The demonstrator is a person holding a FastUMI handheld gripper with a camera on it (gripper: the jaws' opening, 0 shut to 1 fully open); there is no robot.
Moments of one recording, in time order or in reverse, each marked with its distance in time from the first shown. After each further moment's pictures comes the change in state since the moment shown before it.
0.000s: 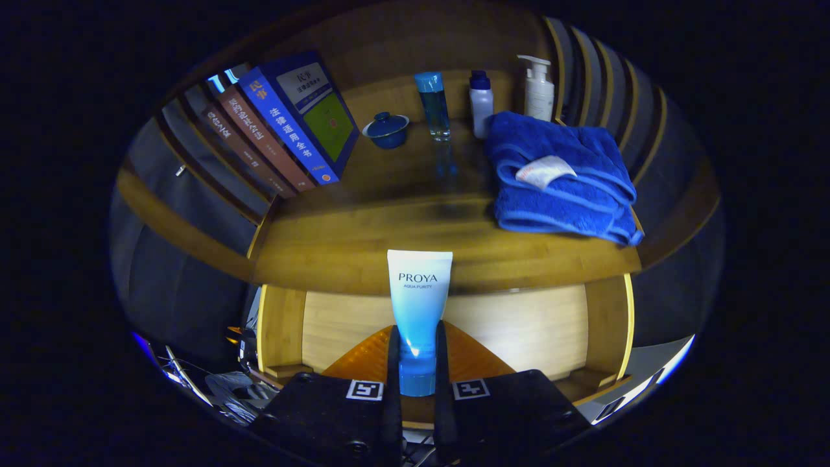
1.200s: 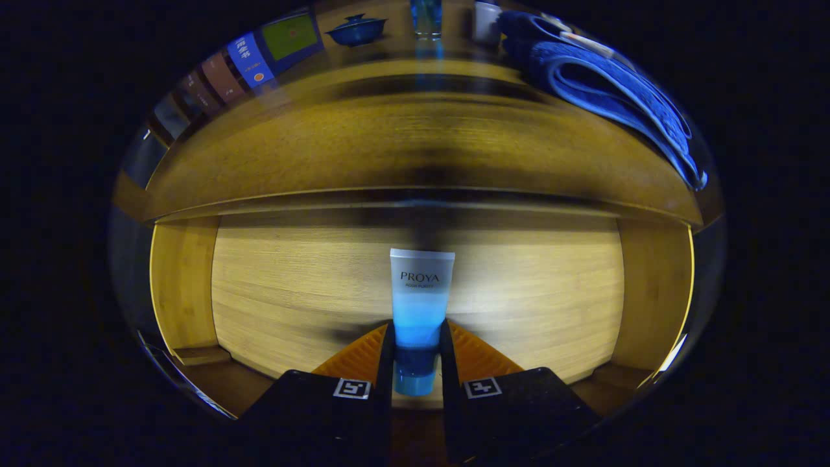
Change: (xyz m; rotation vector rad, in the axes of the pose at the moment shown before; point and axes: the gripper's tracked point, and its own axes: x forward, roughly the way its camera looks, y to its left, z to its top) arm 0.103 -0.042 -0.120 -0.035 0.206 -0.124
